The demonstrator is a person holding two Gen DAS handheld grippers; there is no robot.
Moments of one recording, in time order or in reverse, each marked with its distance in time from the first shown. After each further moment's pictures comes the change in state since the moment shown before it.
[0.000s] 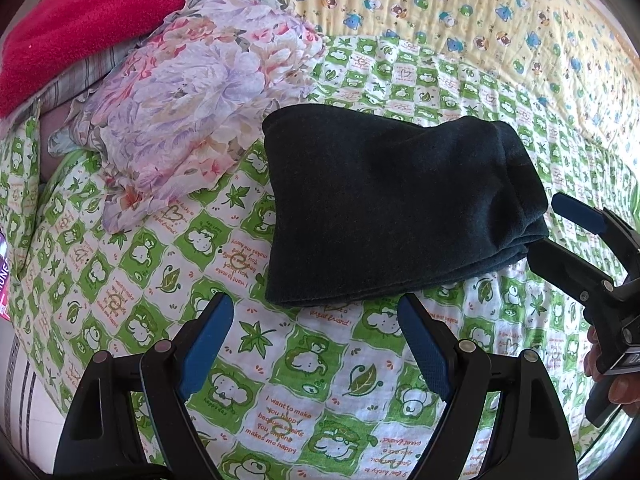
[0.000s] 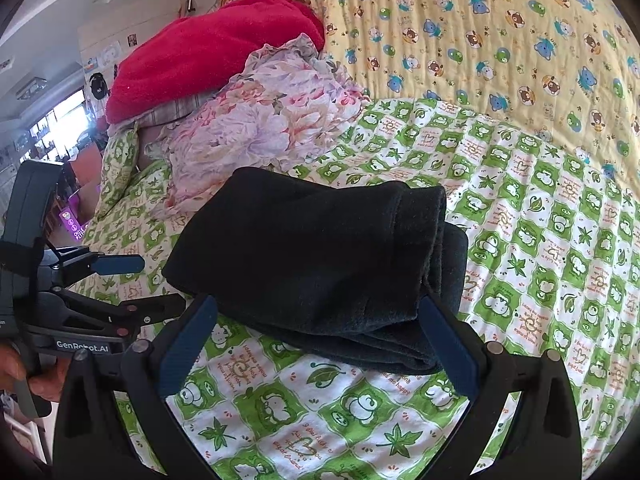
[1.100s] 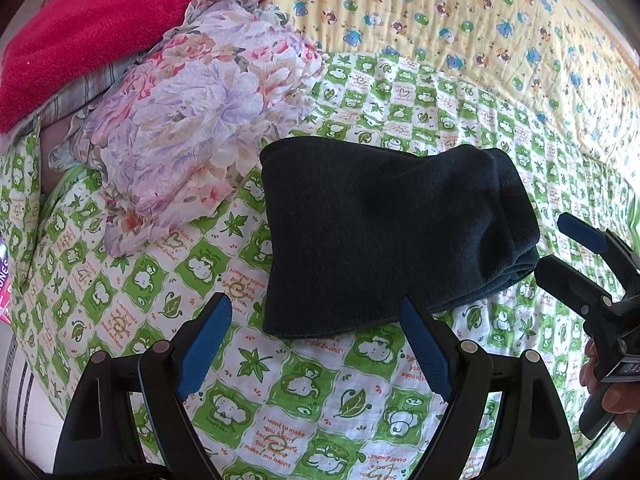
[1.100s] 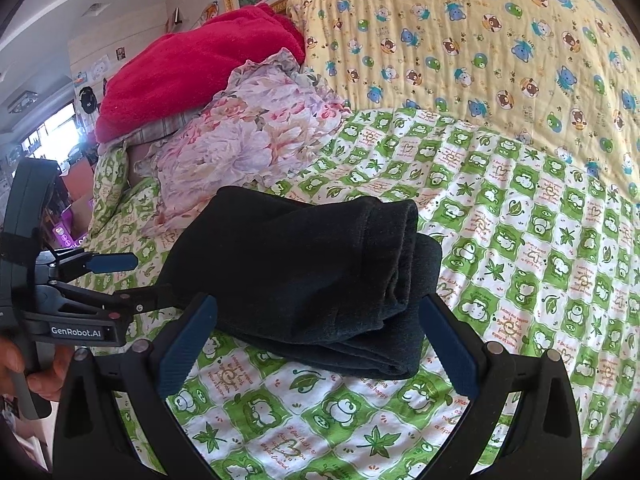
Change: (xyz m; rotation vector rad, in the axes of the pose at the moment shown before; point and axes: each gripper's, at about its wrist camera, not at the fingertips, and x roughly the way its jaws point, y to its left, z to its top) left arm -0.011 -0.003 0.013 -0.018 -0.035 0.000; right arm -0.012 -0.013 0.006 0.040 -0.028 -0.033
